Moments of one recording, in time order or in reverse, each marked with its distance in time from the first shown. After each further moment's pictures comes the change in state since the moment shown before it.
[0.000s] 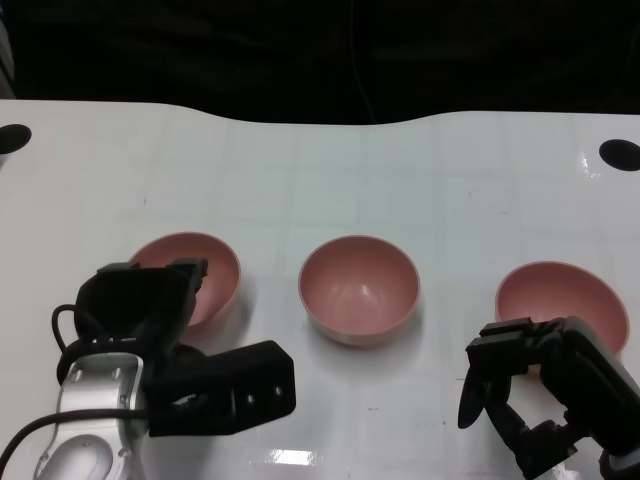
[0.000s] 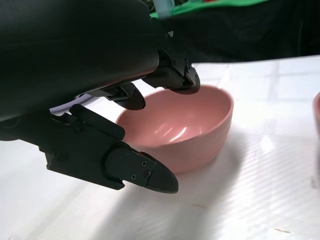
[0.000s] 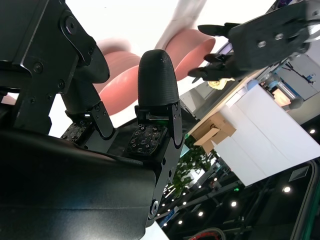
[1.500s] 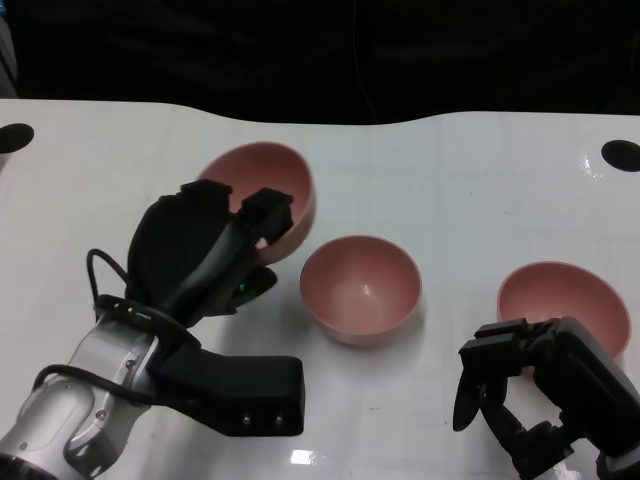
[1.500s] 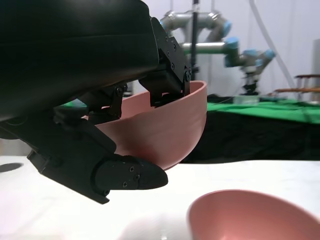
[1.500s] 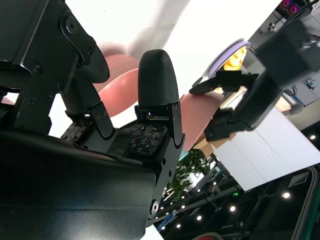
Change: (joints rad) left arm -0.147 0.110 -0.083 0.078 -0.226 -0.561 0.486; right arm 0.010 -0.002 0.009 -0.041 -0.017 0.034 0.002
